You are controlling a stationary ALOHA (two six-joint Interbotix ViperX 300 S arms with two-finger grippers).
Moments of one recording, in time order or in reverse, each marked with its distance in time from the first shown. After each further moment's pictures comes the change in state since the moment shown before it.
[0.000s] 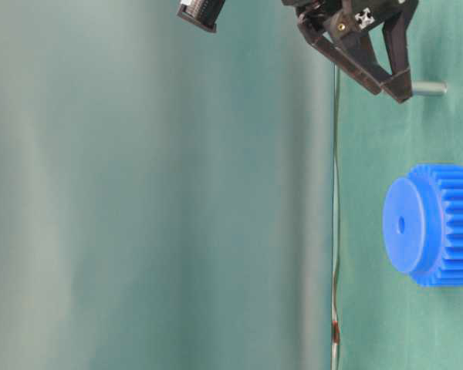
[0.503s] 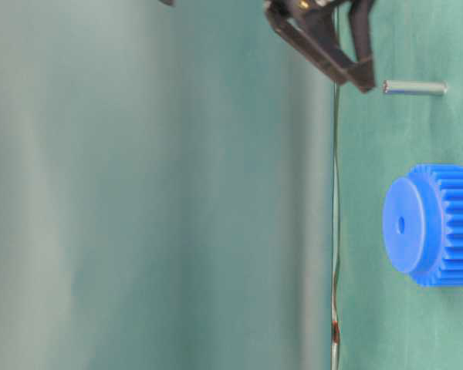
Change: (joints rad) left arm 0.002 0.000 0.000 0.000 -0.002 -0.002; right arm -0.002 -0.091 0.034 -0.025 0.005 -0.011
